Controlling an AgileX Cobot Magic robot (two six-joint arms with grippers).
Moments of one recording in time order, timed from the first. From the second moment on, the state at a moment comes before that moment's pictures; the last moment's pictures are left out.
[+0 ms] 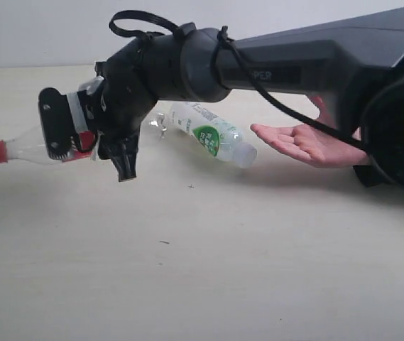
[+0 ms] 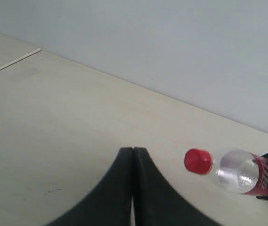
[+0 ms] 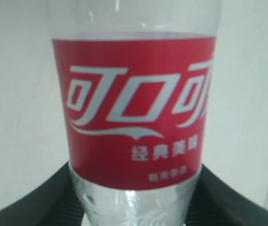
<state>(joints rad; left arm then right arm) 0.02 0.06 -0.08 0.34 0.31 -0.63 0.85 2.28 -1.77 -0.13 0.52 -0.96</state>
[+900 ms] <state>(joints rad) 0.02 0.06 -0.08 0.34 0.31 -0.63 0.88 1.94 -1.77 -0.30 1.21 0.07</state>
